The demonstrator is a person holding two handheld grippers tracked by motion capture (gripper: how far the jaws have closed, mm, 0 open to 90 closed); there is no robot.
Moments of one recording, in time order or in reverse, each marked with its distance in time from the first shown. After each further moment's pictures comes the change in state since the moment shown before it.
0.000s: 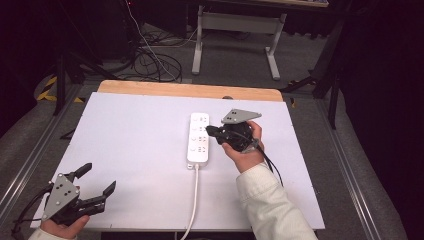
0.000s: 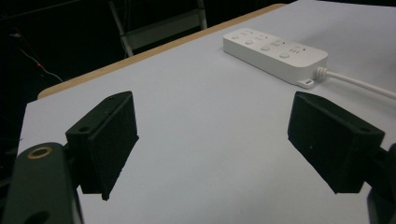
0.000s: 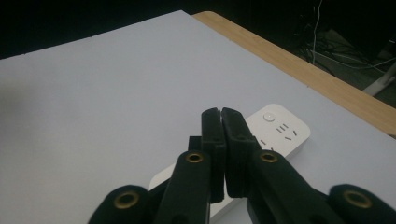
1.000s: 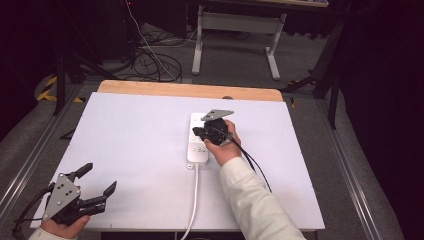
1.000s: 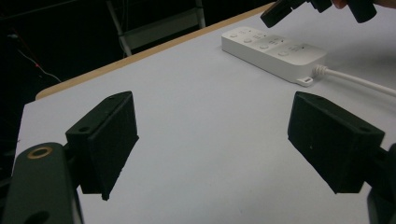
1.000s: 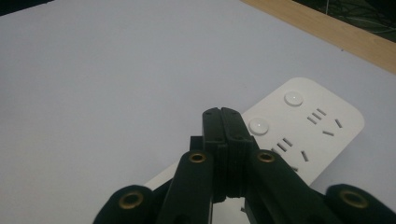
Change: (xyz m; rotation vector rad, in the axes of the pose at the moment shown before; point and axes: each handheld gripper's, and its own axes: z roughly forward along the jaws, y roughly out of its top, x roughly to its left) left arm 0.000 0.000 0.002 0.004 -0.009 0.006; right arm -0.014 -0.021 0.089 0.101 0.005 0.062
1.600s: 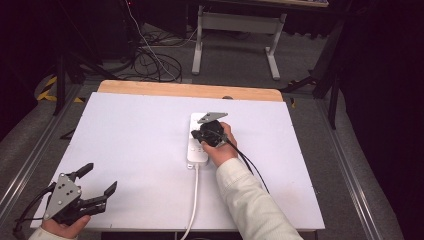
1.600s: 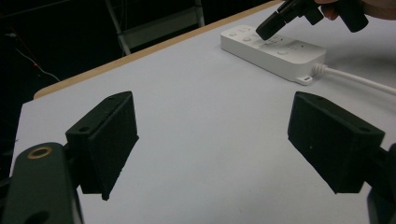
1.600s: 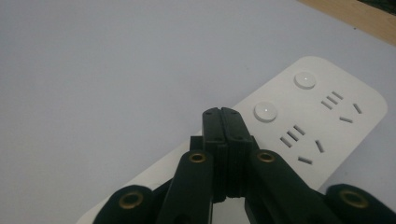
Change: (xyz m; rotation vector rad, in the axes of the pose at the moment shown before) left arm 0.000 0.000 0.001 0.004 -0.004 0.002; right arm 0.001 -0.008 0.018 0.058 -0.016 -0.008
